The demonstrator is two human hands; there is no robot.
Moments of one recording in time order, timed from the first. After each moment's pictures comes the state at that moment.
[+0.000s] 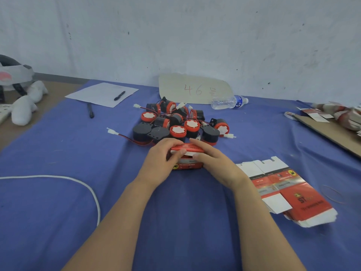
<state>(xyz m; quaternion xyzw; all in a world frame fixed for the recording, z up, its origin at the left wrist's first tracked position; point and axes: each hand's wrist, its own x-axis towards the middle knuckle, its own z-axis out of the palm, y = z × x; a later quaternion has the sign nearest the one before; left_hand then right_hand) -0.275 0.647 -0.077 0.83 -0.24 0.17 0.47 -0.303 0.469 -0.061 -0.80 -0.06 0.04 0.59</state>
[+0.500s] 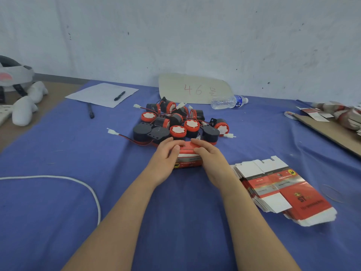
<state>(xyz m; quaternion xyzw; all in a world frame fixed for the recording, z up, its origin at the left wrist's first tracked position) -0.280 0.641 -0.073 0.81 -0.16 0.01 0.57 -0.293 0.491 -0.067 -0.76 0.05 -0.06 0.65</state>
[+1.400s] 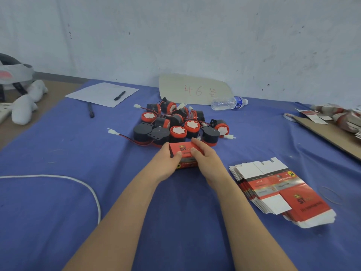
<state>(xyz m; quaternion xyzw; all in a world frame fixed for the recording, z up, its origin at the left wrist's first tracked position) -0.277 0.637 -0.065 0.85 -0.09 -0.07 0.52 -0.292 0.497 -0.070 -0.80 0.05 -0.05 0.60</state>
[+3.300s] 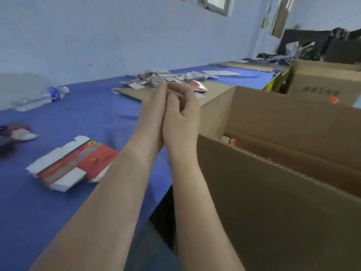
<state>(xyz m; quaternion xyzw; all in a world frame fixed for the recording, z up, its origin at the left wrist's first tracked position) -0.538 0.336 0.071 0.55 -0.35 -0.22 0.72 -0.576 0.323 0.060 -0.59 0.25 -0.60 0.48</state>
